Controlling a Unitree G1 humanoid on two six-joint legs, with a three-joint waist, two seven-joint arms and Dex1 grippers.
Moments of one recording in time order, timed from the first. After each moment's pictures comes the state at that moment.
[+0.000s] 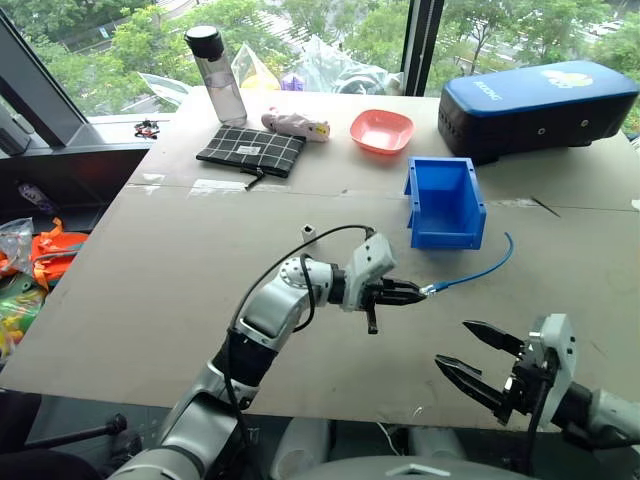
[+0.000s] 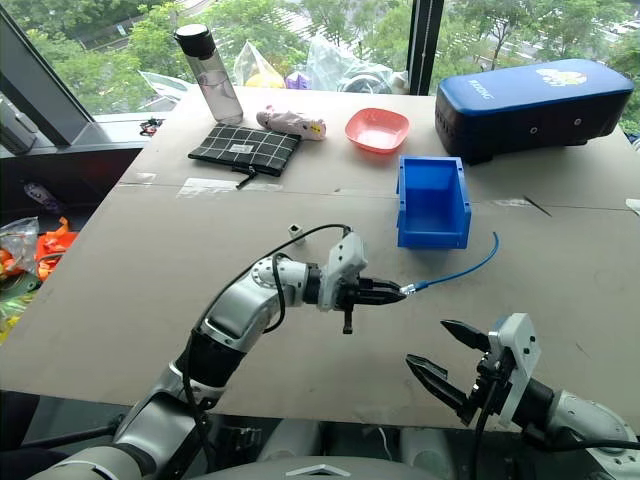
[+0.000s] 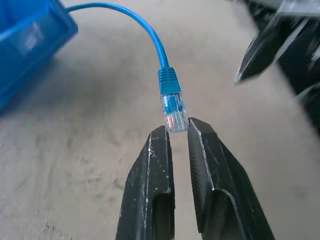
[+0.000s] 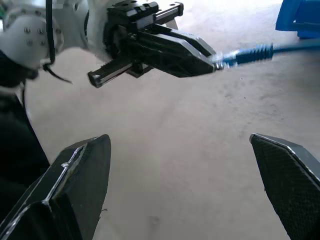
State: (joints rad) left arm -0.52 0.31 -0.31 -0.10 -0.46 0.69 -1.09; right arm 0.51 -0.47 -0.20 -0.76 0.85 0.62 0.65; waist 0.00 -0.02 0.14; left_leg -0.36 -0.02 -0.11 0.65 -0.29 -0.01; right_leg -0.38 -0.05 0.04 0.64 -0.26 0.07
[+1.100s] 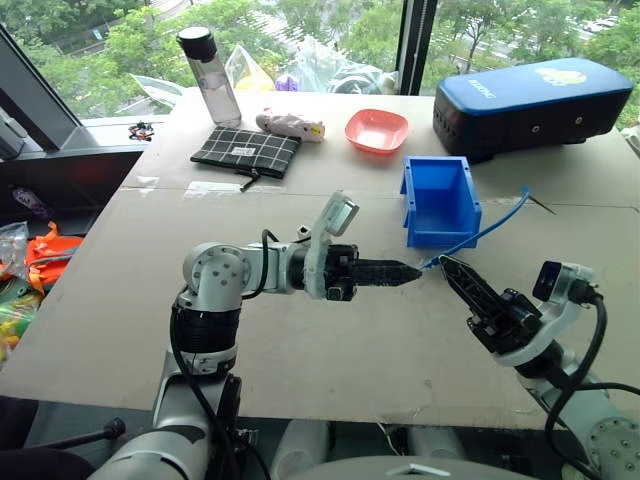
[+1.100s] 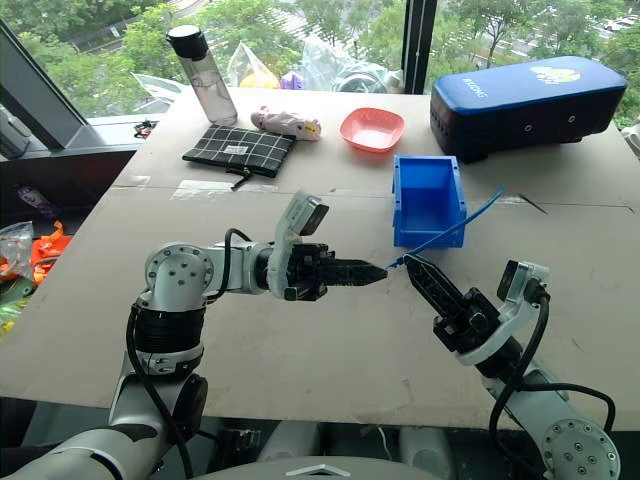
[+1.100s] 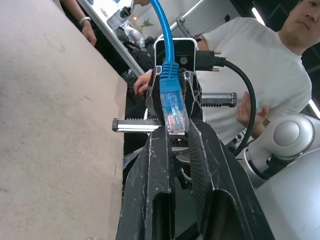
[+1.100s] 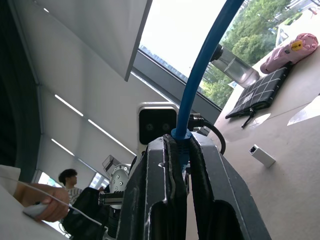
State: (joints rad) left arm -0.61 0.32 0.04 -0.13 -1.11 1.42 -0.85; right arm 0.26 -0.31 -0.15 -0.68 1.49 0.60 0.39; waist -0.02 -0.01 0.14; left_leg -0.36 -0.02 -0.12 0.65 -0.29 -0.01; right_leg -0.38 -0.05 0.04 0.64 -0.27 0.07
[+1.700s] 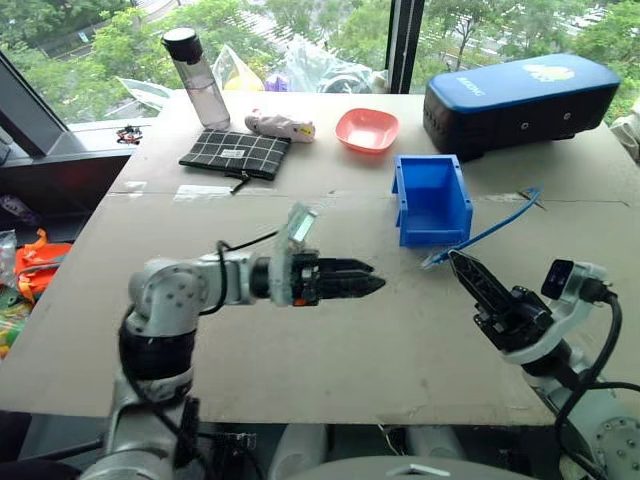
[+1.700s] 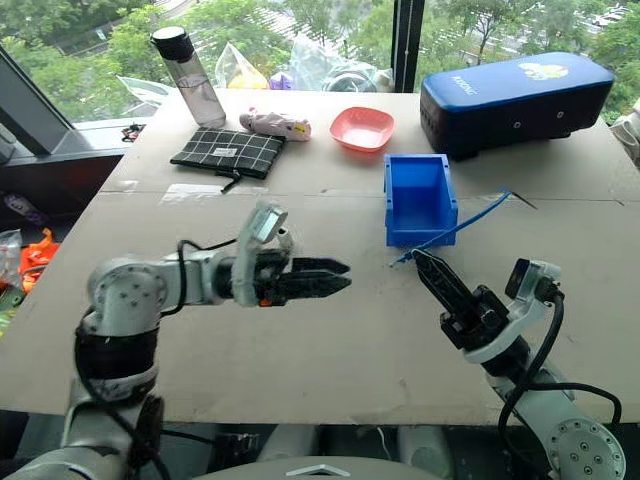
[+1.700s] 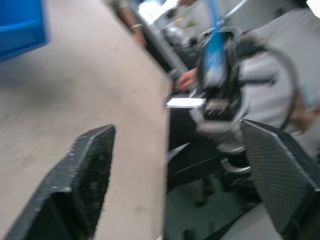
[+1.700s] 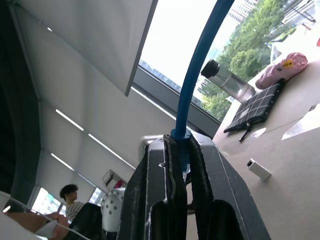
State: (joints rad) left arm -0.34 0.59 0.11 -0.35 -1.00 1.24 -0.78; right arm 0.26 -0.32 -0.18 -0.66 1.54 0.56 0.39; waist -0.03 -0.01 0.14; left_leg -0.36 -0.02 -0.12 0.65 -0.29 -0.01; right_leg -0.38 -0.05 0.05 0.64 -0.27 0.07
